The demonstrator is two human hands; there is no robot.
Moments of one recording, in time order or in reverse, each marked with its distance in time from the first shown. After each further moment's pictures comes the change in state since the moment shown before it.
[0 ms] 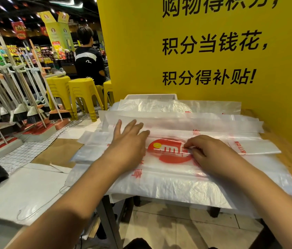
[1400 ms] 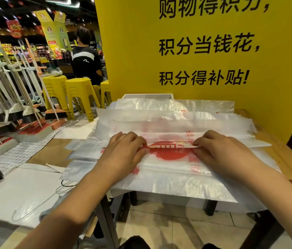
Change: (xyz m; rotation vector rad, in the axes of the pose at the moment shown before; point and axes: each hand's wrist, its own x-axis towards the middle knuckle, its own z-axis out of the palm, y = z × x) left_hand -0.024 -0.003 0.017 -0.159 0.148 0.074; right_hand -0.023 0.009 -0.024 -0.356 0.032 -0.076
